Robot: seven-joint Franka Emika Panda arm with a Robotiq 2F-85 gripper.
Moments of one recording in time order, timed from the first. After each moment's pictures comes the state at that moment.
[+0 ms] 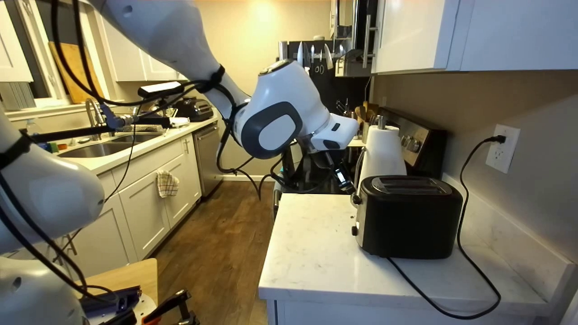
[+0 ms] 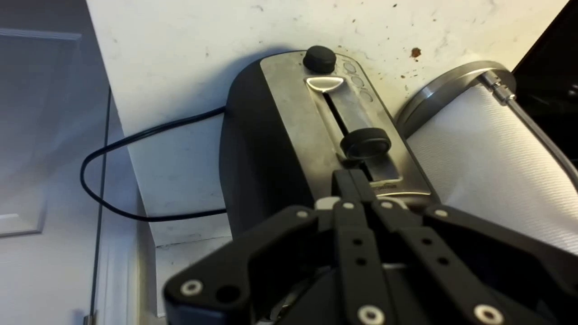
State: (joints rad) arm -1.36 0.00 1.35 -2.46 0.08 3.07 0.41
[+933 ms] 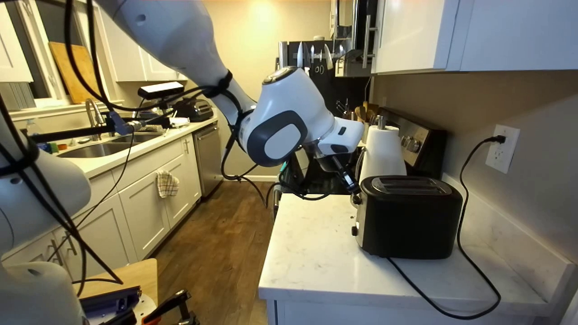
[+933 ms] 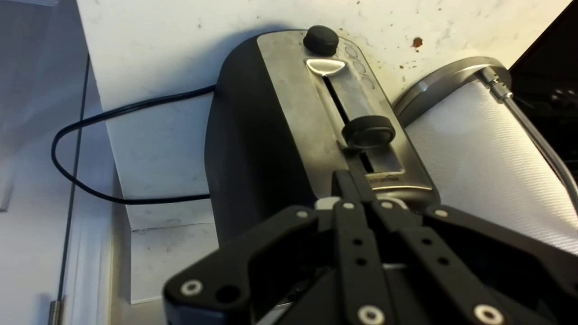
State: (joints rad) arm -0.66 0.07 0.65 -2.44 0.07 3.15 0.32
